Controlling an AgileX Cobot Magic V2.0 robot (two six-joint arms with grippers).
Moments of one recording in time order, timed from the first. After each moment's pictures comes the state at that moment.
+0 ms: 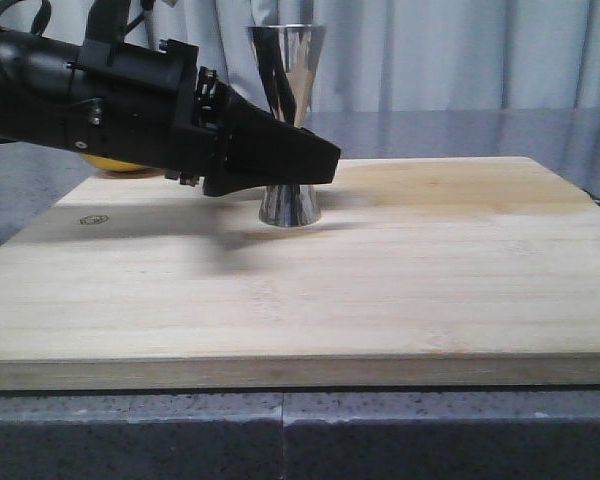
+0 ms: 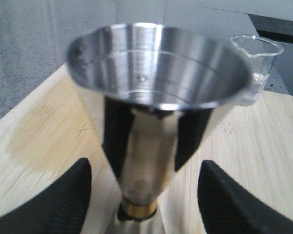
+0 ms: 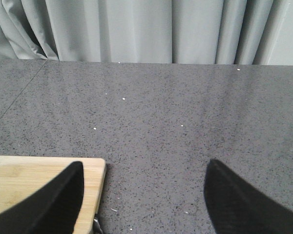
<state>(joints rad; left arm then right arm) -0.42 1.80 -0.95 -1.77 1.05 2.26 0.00 0.74 -0.62 -0.07 0.20 0.06</state>
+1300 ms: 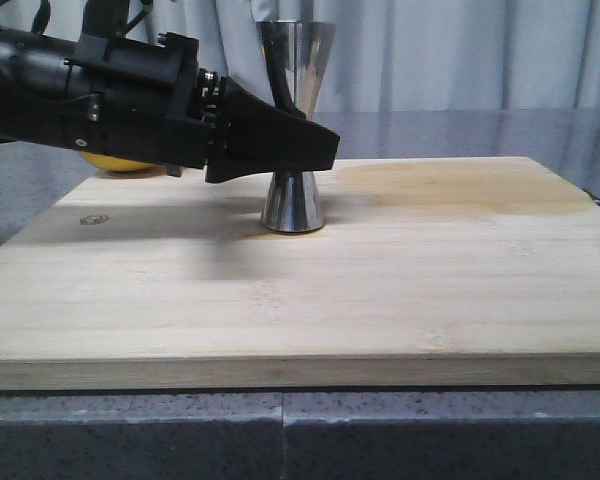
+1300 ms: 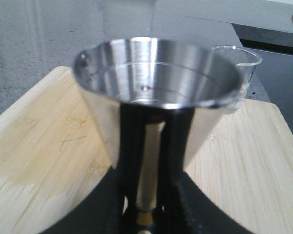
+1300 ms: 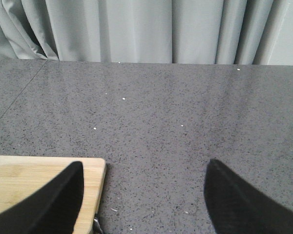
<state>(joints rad) -0.42 1.80 -0.95 -1.77 1.11 2.26 0.00 0.74 -0.62 -0.07 0.20 0.06</state>
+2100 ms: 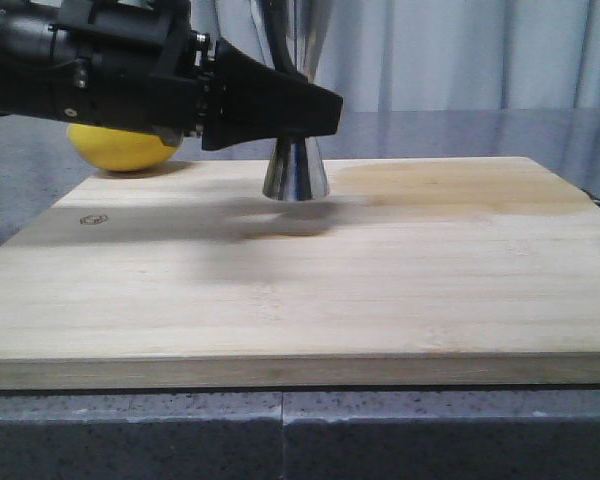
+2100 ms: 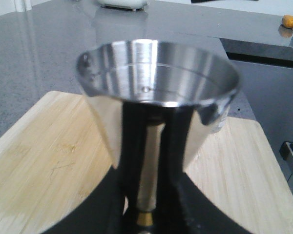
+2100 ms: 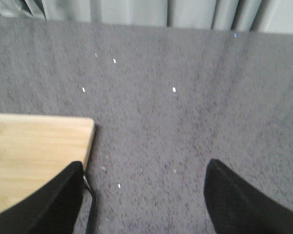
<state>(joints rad) -0.42 1.75 -0.95 -1.77 1.14 2.24 0.00 0.74 -0.62 -0.12 0.35 0.06</state>
